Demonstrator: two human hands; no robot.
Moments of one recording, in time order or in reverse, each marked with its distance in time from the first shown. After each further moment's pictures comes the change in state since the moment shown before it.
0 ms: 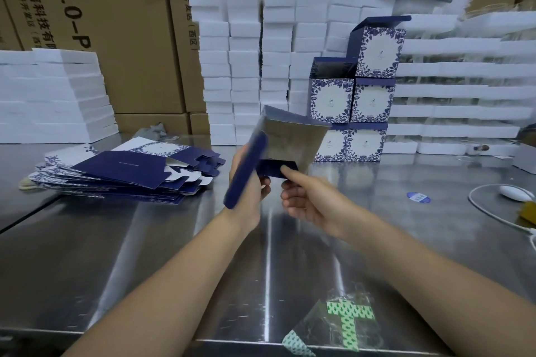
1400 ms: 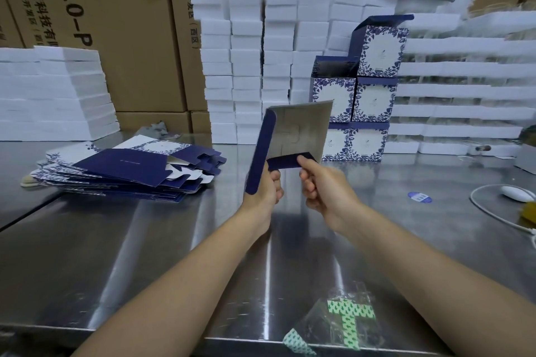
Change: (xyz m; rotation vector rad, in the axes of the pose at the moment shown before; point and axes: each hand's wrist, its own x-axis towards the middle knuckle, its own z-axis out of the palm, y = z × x) left_hand -0.022 0.007 0.025 0.179 -0.014 -0.121; right_hand -0.008 -0.012 0.000 -0.014 0.213 -0.120
